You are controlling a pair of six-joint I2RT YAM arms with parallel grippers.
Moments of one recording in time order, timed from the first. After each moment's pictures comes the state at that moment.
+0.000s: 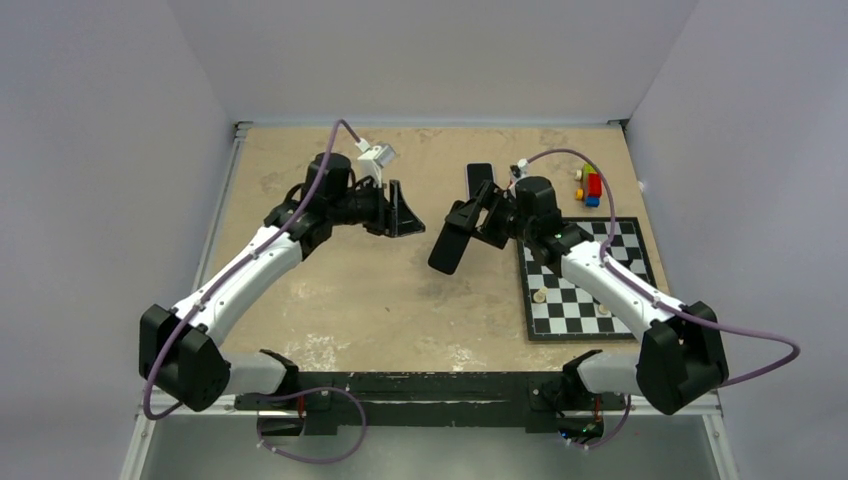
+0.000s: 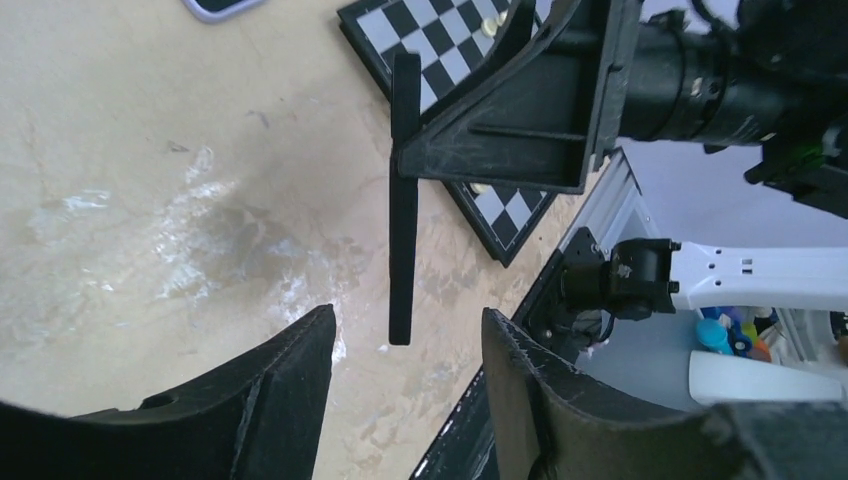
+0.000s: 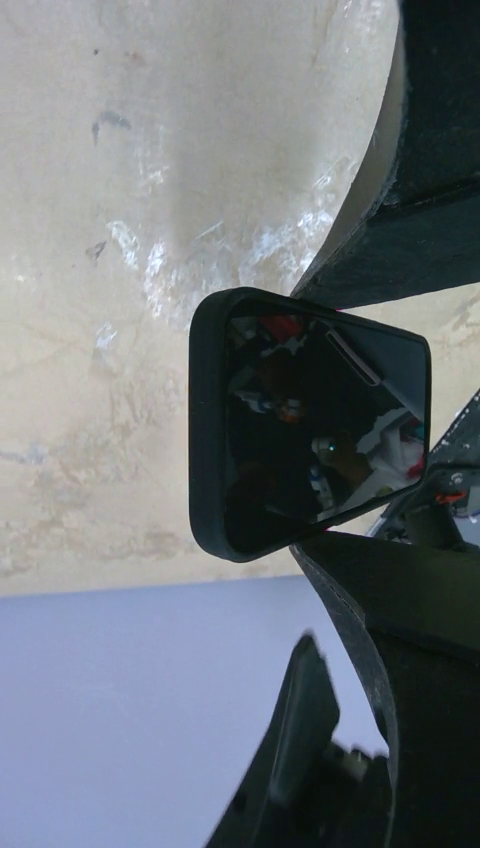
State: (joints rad) left arm -0.46 1.29 1.11 -0.30 0.58 -0.45; right arm 0.45 1.29 0.87 -0.12 -0.26 0.91
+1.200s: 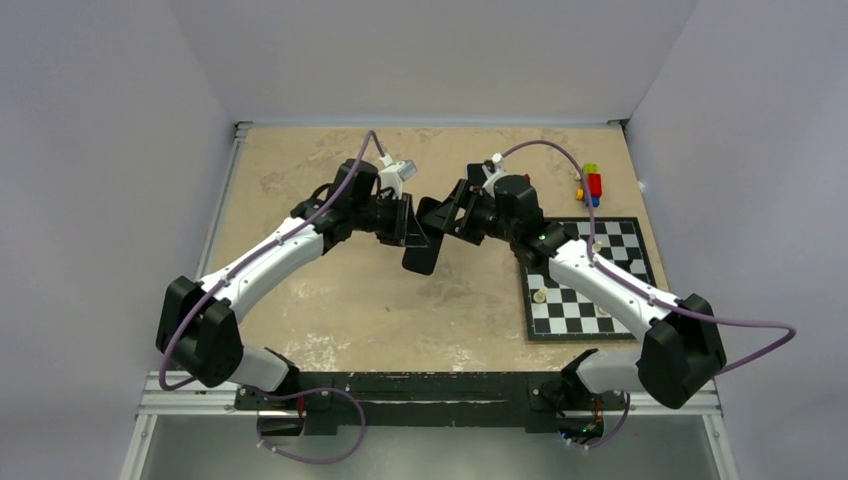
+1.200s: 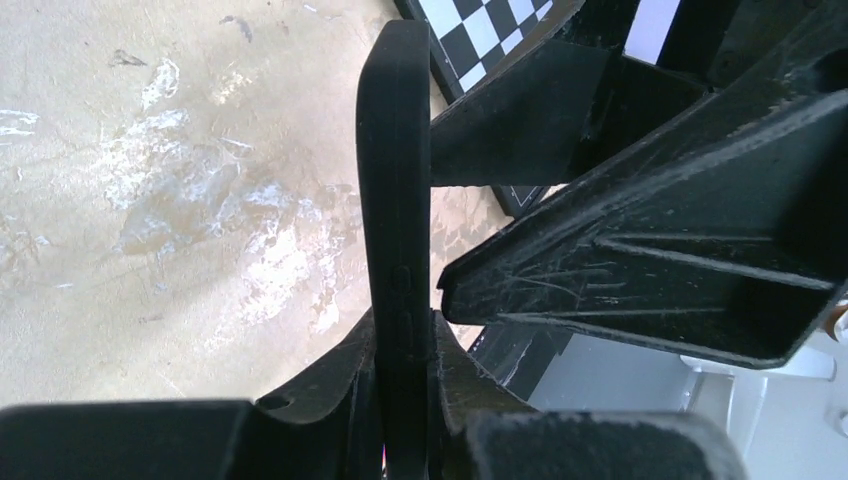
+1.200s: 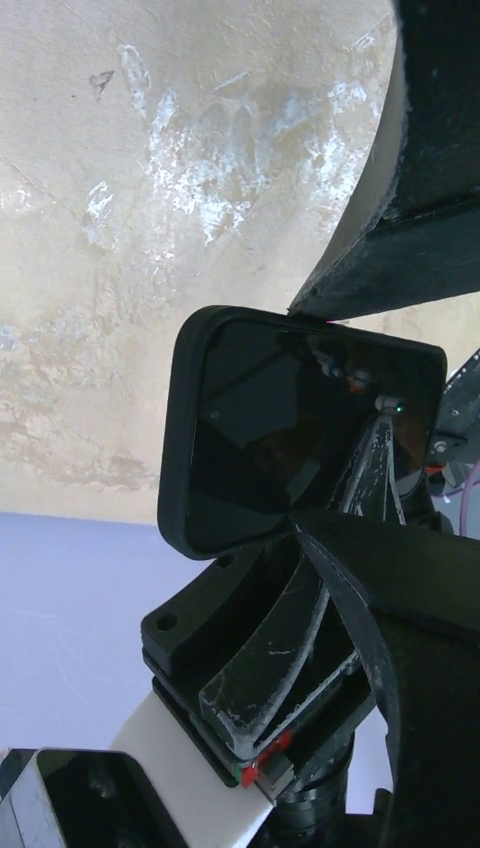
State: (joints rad) left arm -0.56 1.44 1.13 -0.38 0.56 -0.46; right arm 0.60 1.32 0.95 -0.06 -0.24 0.95
